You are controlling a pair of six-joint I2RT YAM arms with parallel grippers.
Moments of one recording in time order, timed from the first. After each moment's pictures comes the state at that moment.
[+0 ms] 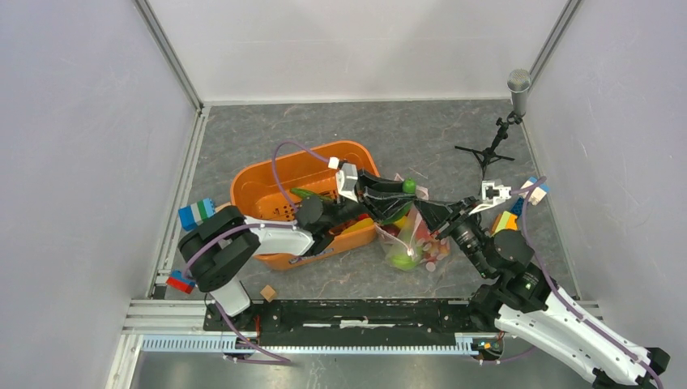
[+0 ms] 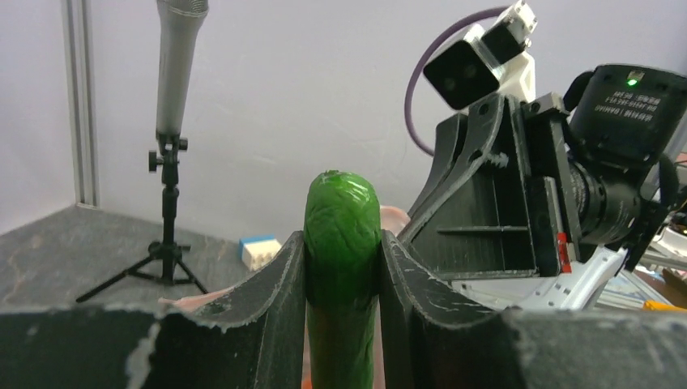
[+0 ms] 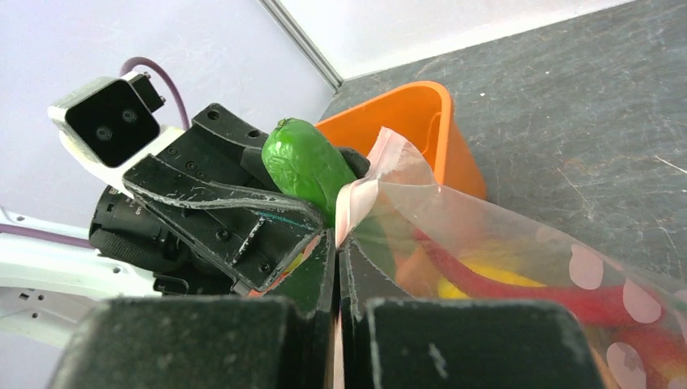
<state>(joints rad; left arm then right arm) -0.95 1.66 0.74 1.49 0.34 -0.42 0.88 0.39 0.50 -0.01 0.30 0.62</state>
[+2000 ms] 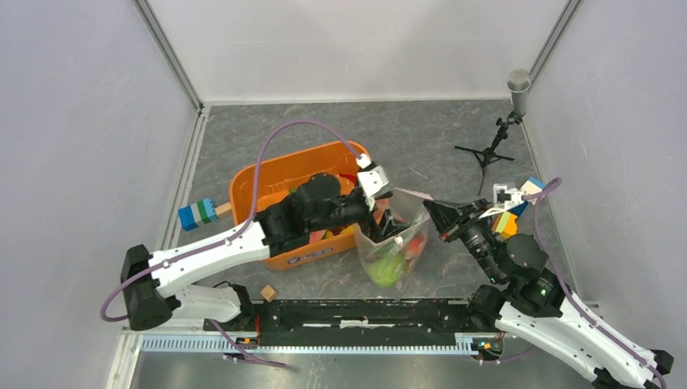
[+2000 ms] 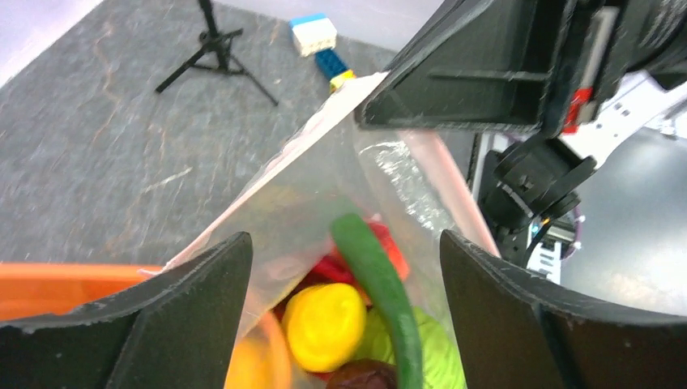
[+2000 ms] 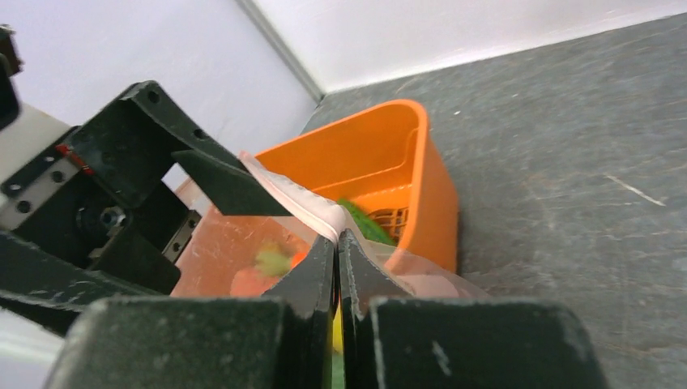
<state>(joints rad) -1.07 1.27 1.11 -0.01 0.20 -0.03 0.90 0.31 0.57 -0.14 0.44 0.54</state>
